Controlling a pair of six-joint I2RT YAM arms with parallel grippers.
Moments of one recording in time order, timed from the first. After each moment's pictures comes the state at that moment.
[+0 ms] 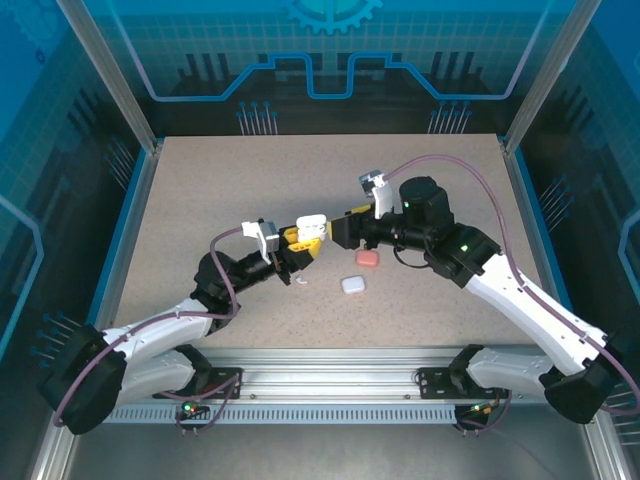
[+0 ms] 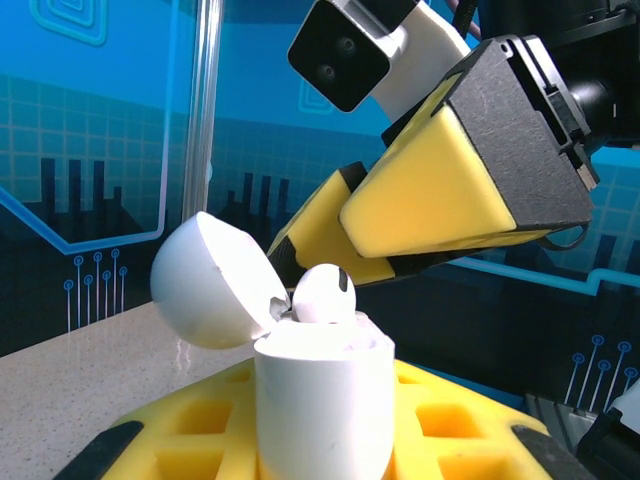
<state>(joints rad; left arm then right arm) -0.62 1.09 0.39 1.01 0.45 -0.28 0.69 1.14 1.17 -0.44 -0.32 0.43</state>
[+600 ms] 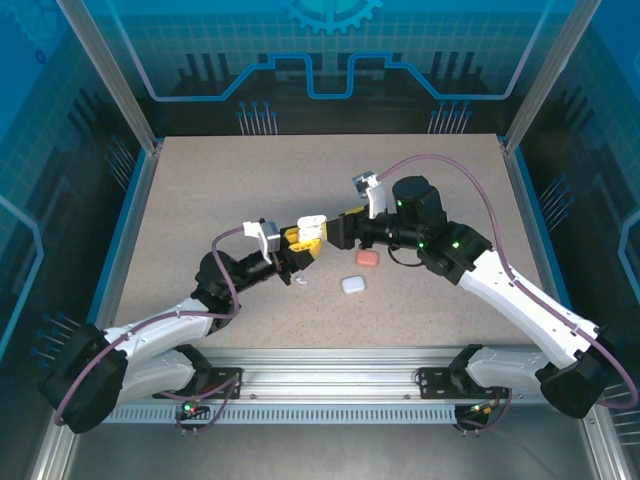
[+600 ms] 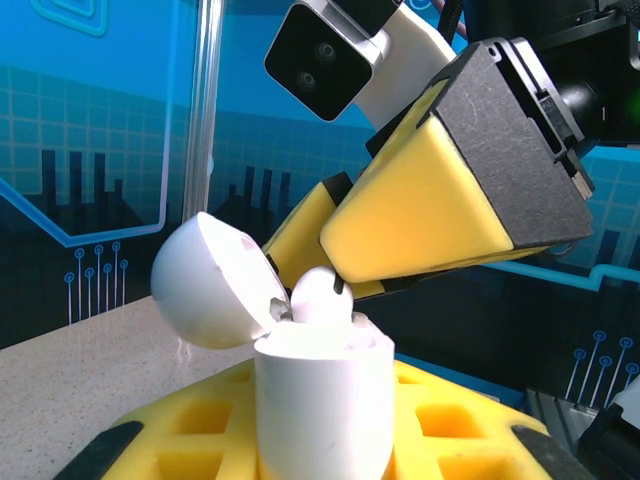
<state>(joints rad) -0.62 1.09 0.39 1.00 0.45 -0.27 0.69 1.17 1.16 -0.41 -0.36 0.44</state>
